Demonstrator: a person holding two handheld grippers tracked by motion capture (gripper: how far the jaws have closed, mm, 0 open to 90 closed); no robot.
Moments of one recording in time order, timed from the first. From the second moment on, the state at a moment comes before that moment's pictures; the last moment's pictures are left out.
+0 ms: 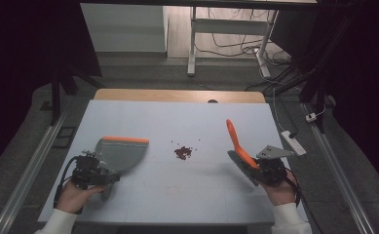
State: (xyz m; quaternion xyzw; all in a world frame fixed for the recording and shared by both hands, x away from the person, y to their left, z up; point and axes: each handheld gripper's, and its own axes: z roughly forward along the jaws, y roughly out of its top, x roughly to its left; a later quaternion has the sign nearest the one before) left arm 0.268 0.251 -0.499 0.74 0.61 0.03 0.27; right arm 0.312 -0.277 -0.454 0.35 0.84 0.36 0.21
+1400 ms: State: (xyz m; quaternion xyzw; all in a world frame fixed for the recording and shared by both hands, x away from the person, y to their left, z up) left arm 0.282 0.248 -0.524 0.72 0.64 0.00 0.29; right arm 0.313 -0.274 -0.456 0.35 0.84 0.35 0.21
